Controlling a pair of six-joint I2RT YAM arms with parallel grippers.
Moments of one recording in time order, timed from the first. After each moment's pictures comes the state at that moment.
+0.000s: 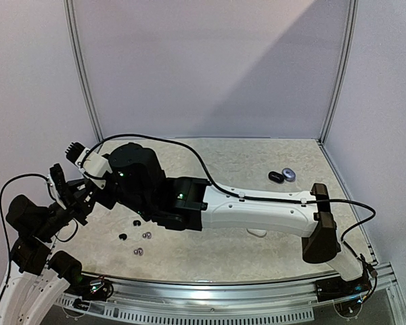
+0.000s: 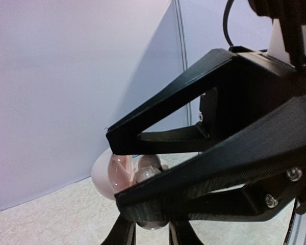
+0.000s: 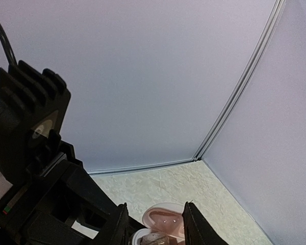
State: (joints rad) left arm -0.36 0.07 0.31 -0.03 0.40 0.00; right arm 1.41 2.36 2.37 -0.06 0.40 -0.32
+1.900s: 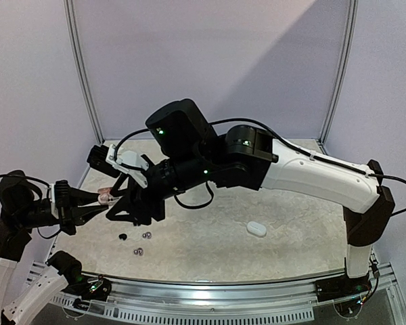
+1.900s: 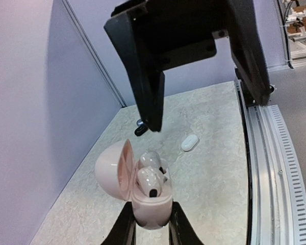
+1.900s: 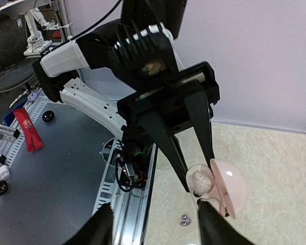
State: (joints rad) left arm -0.34 0.28 0.64 -0.50 0.83 0.50; right arm 1.36 2.03 2.22 -0.63 -0.31 -0.16
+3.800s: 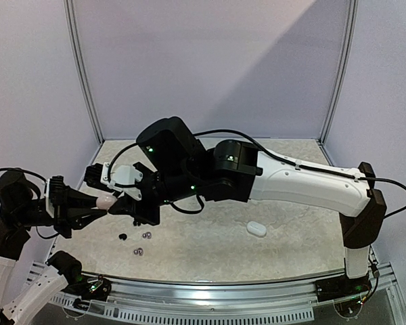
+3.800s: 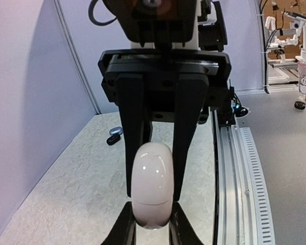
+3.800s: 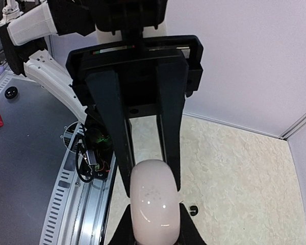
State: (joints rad) left arm -0.34 0.29 0.66 -0.51 0.94 0.36; right arm 1.39 2.07 2.17 -0.56 -0.16 -0.32
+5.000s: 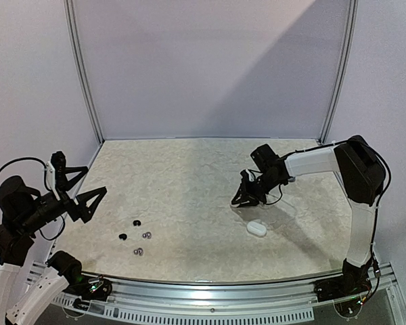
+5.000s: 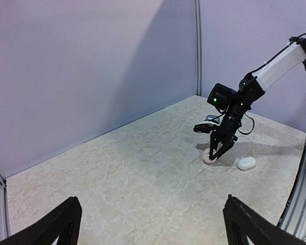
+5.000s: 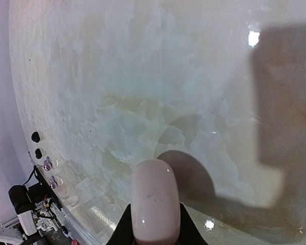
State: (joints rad) left arm -0.33 0.22 0.59 -0.43 0.36 0.07; right arm 0.58 2.03 1.29 -0.38 -0.53 0.70
